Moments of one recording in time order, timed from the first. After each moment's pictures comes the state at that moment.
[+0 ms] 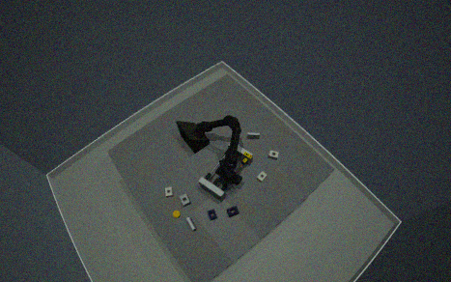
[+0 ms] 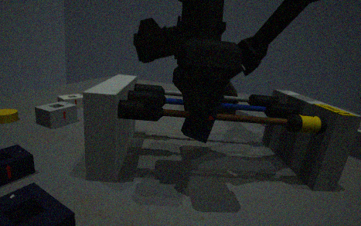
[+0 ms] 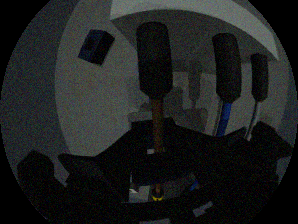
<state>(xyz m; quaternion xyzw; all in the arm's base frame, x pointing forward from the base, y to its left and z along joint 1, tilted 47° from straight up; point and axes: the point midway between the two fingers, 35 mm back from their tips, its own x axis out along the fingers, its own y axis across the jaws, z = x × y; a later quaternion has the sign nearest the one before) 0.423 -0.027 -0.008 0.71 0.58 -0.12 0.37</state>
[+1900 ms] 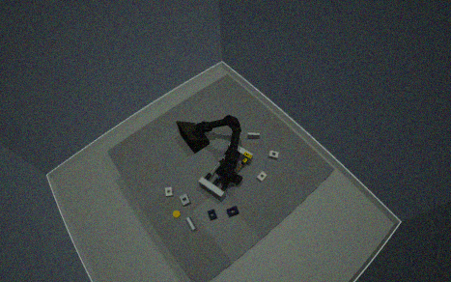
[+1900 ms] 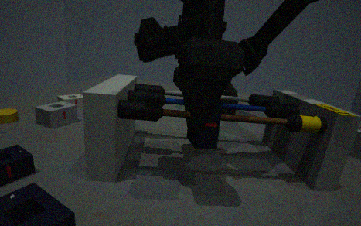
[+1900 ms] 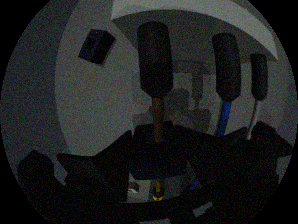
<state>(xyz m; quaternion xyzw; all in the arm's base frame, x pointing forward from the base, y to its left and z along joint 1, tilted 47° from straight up) 0.422 -0.027 -0.008 0.71 0.58 -0.12 0.37</state>
